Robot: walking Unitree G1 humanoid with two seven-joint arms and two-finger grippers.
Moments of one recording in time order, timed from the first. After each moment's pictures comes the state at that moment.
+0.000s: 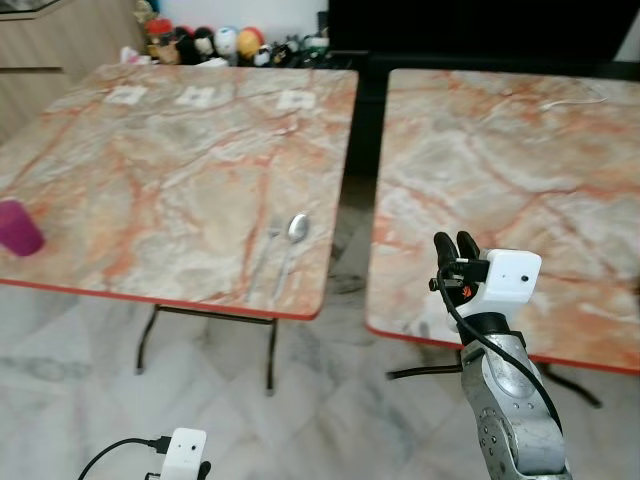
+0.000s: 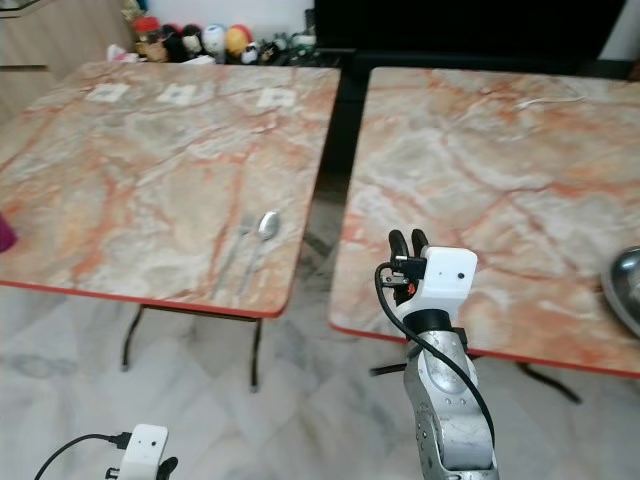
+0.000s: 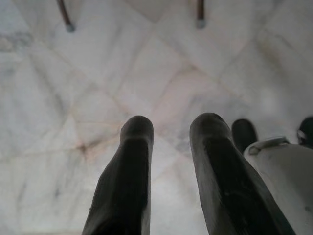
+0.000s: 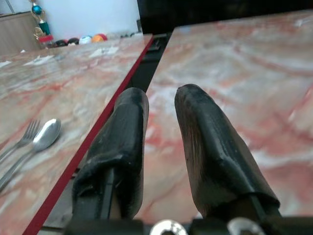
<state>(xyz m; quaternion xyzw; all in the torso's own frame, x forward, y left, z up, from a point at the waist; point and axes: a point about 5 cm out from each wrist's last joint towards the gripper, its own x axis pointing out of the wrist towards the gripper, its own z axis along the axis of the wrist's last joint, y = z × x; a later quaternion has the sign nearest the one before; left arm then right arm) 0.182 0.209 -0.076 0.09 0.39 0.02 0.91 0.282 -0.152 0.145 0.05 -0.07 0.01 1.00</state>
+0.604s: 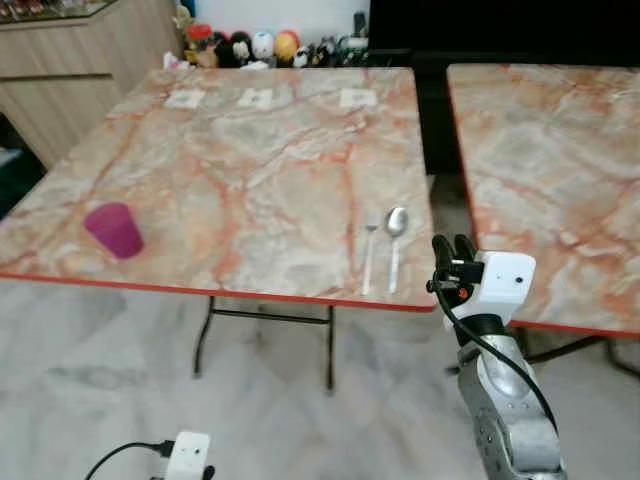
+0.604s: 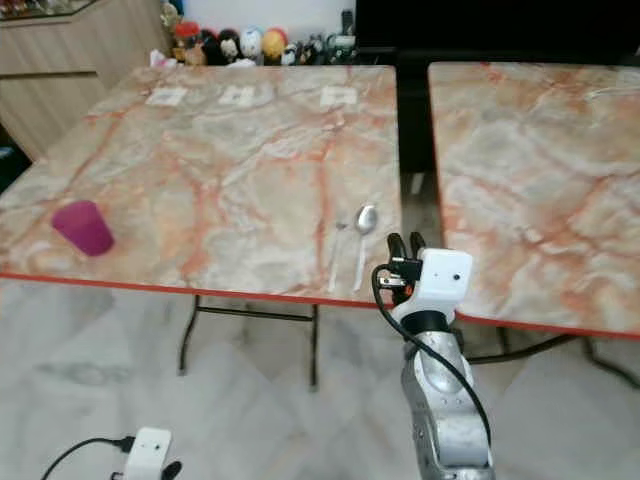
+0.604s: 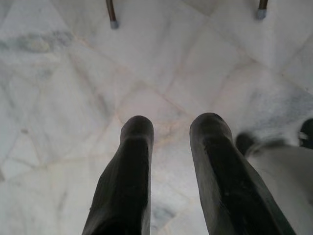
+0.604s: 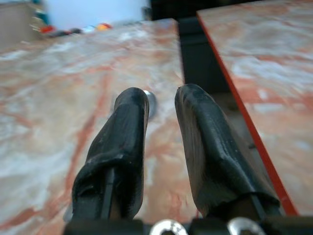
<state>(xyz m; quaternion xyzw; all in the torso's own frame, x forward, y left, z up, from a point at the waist) 0.176 0.209 -0.079 0.09 0.40 0.02 0.91 0.284 -0.157 0.134 0.06 -0.05 -0.02 1.00</state>
